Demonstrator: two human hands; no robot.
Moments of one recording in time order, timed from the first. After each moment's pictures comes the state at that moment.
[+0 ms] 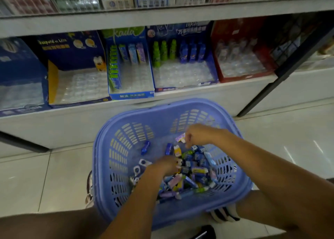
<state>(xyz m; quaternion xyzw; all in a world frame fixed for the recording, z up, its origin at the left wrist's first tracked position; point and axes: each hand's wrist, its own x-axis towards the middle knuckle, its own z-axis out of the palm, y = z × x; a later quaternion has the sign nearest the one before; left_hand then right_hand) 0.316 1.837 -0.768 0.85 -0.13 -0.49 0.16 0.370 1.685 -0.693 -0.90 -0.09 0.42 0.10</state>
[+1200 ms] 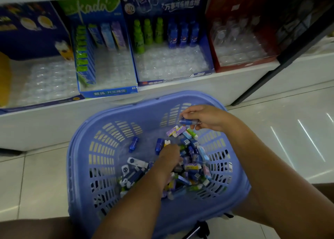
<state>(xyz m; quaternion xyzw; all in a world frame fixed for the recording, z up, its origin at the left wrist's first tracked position) 0.341 1.782 -0.845 0.89 -0.14 -0.40 0.14 0.394 1.639 -0.695 -0.75 0.14 0.36 0.54</state>
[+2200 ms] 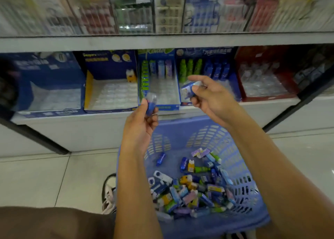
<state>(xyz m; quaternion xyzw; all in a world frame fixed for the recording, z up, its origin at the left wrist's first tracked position) 0.365 1.935 -0.616 0.42 0.15 -0.03 0.90 0.402 1.752 -0.567 -0.65 -0.02 0.10 0.75</state>
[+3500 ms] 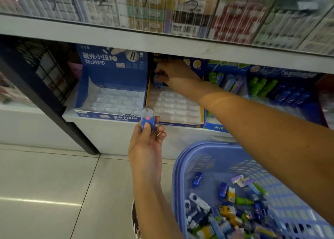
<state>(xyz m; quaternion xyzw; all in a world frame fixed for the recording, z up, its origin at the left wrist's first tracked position) 0.363 2.061 -0.639 0.31 0.19 0.15 0.92 0.555 2.004 -0.587 -0.93 -0.33 -0.01 0.15</state>
